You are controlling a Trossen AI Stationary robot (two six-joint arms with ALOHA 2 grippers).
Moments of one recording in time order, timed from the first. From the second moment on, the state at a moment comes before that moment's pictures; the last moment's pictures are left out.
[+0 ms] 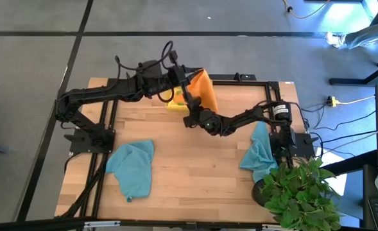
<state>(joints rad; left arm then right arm) 0.26 1.48 1.43 0.11 -0.20 0.51 -0.08 2.03 1.01 0.89 0.80 -1.44</state>
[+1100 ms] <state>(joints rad) 0.38 1.38 1.42 -0.32 -0.32 0.53 -0.07 1.34 0.92 0.08 0.09 -0.68</state>
